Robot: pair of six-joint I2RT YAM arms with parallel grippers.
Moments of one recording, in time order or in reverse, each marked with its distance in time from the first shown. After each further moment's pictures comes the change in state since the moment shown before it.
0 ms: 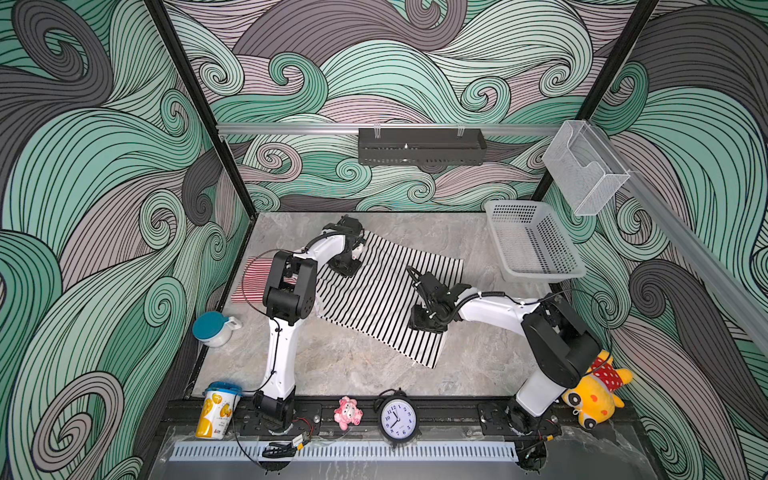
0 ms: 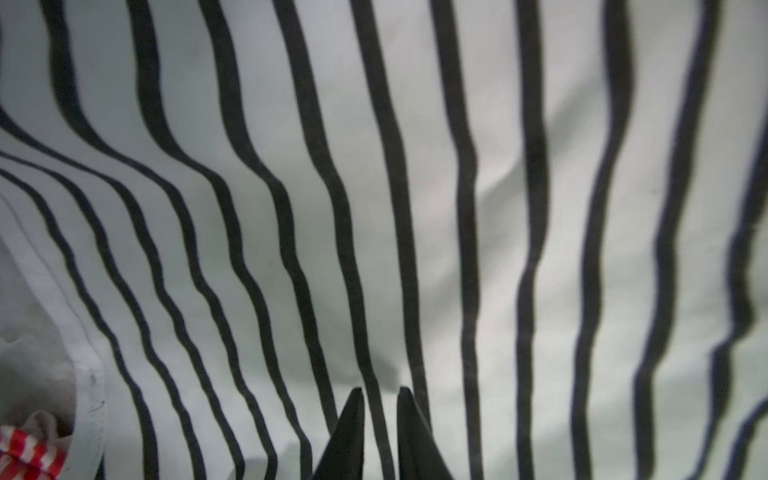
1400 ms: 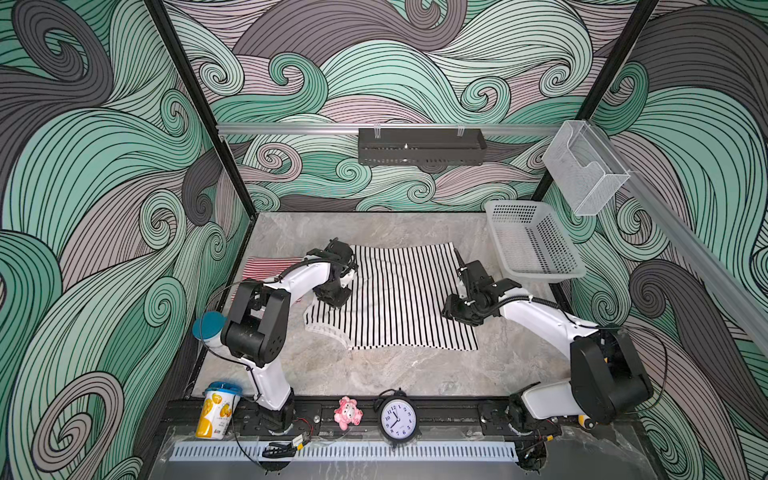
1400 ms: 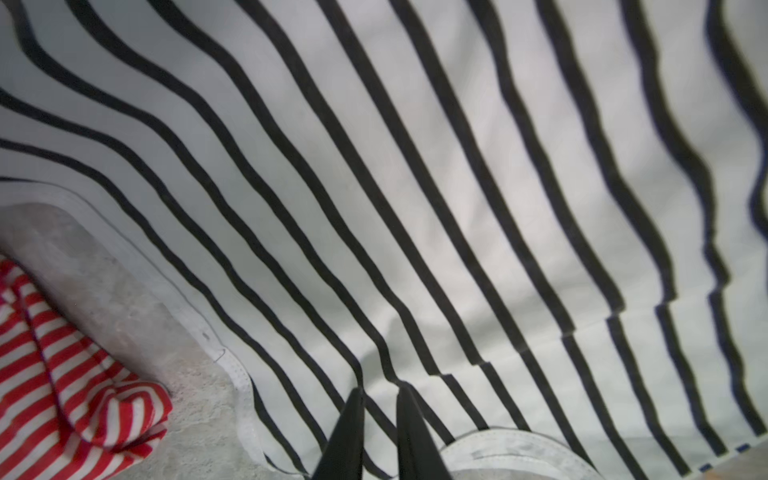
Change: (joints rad) left arm -0.038 -0.450 -0.562 0.060 0.043 -0.011; right arm -0.278 -0.249 -0.100 -0.146 -0.053 -0.161
